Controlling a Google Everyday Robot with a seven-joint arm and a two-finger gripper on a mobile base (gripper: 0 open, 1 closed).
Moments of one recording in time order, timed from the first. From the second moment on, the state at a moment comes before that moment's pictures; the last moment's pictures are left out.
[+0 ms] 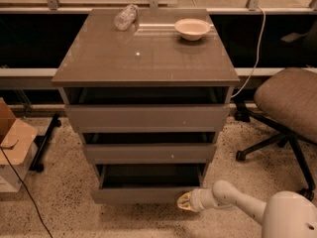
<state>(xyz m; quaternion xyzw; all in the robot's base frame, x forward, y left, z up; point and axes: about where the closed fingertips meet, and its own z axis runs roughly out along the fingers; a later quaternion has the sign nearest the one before) 0.544 -0.132 0.175 -0.68 0.64 0.17 0.33</state>
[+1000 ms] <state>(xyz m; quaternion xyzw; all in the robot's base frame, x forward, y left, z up) 0.595 -0.125 0.176 -0.67 0.62 0.16 0.38</state>
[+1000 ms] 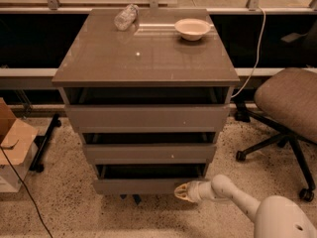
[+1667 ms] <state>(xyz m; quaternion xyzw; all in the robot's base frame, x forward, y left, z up) 0.630 -0.130 0.172 -0.66 0.61 0.15 0.41</state>
